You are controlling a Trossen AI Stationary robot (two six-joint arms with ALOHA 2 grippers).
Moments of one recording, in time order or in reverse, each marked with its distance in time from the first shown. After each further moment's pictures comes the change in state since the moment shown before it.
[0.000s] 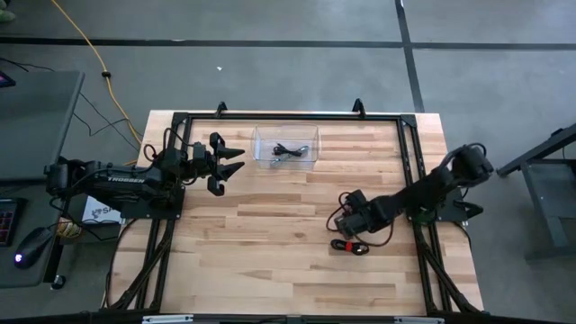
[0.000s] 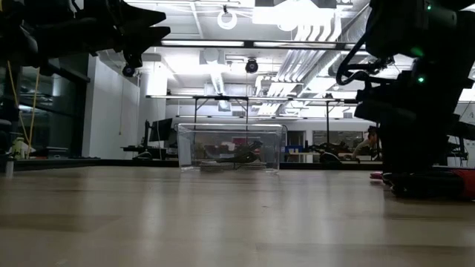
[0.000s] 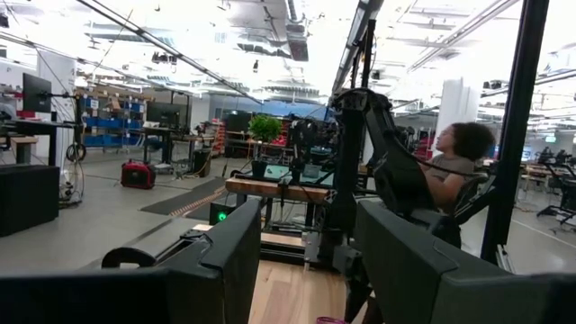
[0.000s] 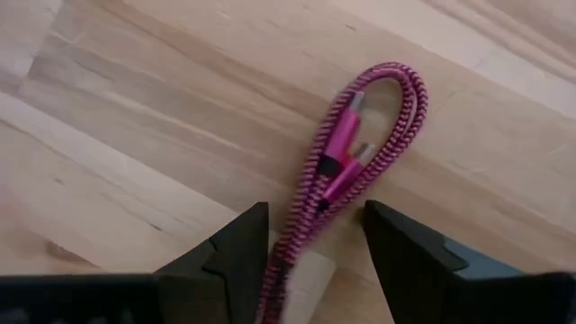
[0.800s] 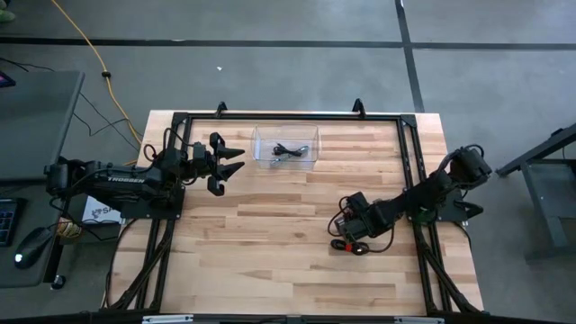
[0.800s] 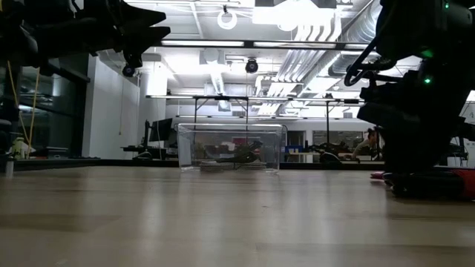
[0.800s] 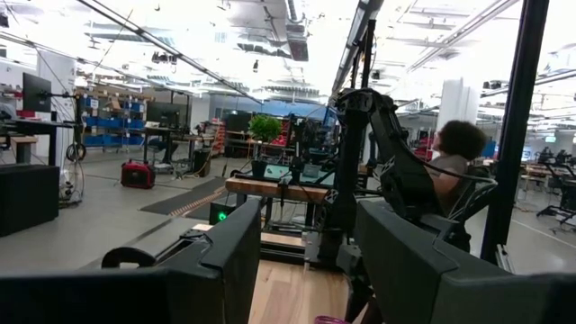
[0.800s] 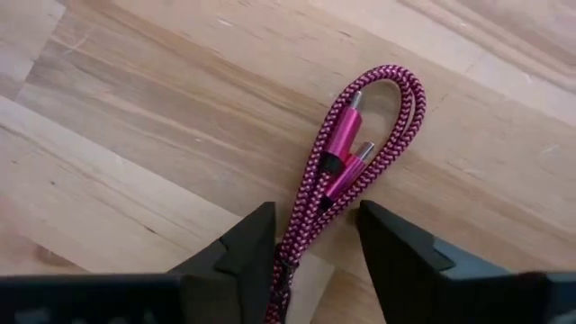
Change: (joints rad) left arm 0.000 0.000 0.000 -0.001 0.000 0.000; right arm 0.040 0.044 0.001 -0.016 0.056 0.050
